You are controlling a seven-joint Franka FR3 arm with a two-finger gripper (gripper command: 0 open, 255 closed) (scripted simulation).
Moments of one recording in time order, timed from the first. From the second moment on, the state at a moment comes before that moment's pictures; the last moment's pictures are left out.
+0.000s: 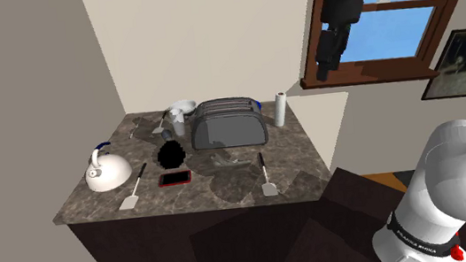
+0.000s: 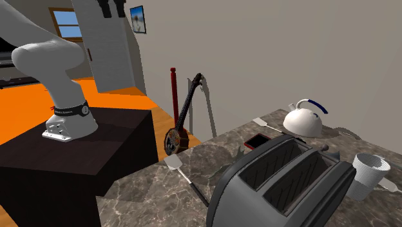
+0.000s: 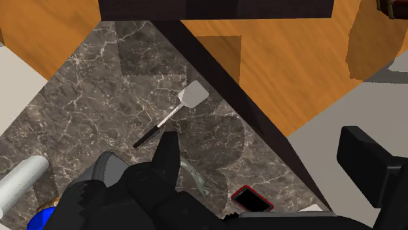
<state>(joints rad) 0.02 -0.83 -0.05 -2.29 0.02 1.48 -0.05</state>
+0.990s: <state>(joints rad) 0.05 -0.47 -0.15 -2.36 -0.05 1.85 -0.27</state>
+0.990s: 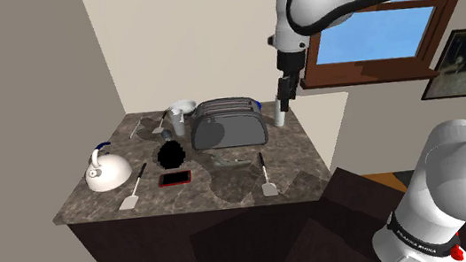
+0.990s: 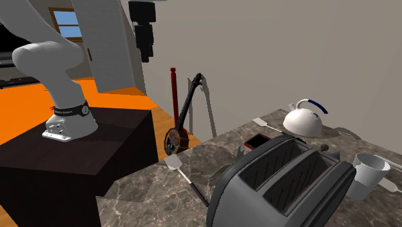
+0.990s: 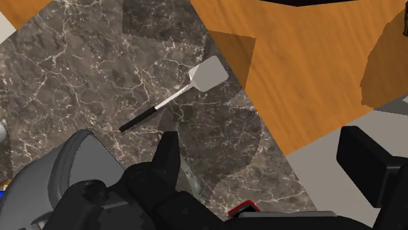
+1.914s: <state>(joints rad) 0.07 0.05 -0.20 -2.17 -0.02 2.14 -0.51</state>
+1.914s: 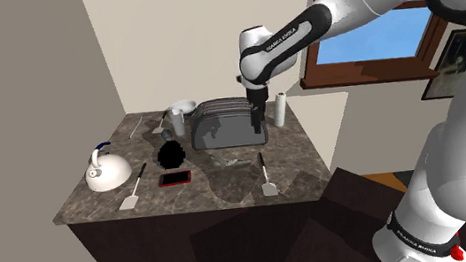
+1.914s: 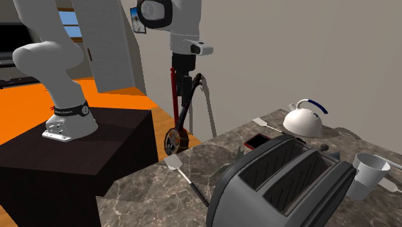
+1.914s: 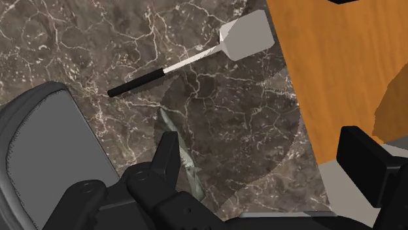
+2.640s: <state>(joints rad) 0.04 0.50 -0.17 -1.85 0.02 2.23 -0.65</state>
